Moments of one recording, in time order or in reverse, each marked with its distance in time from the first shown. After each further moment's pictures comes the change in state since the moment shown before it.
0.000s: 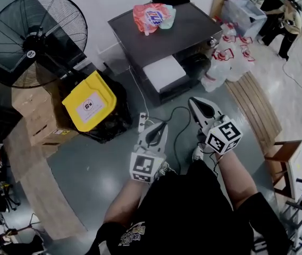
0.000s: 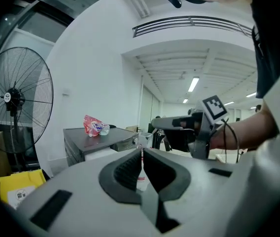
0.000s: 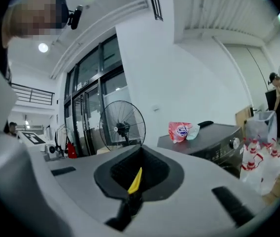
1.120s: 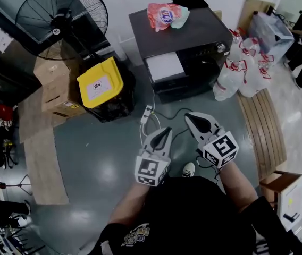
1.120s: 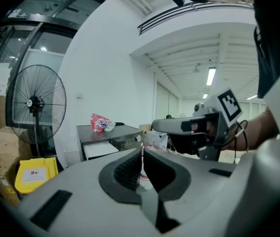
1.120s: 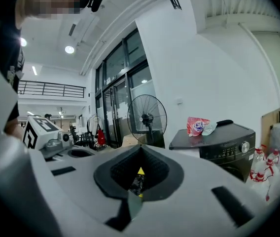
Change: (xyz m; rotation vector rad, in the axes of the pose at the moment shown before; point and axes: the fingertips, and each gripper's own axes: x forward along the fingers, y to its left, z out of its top) left arm 0.028 -0.136 -0.010 -0.024 0.028 0.259; right arm -0.116 -0.014 -0.016 -0.125 0.096 0.320
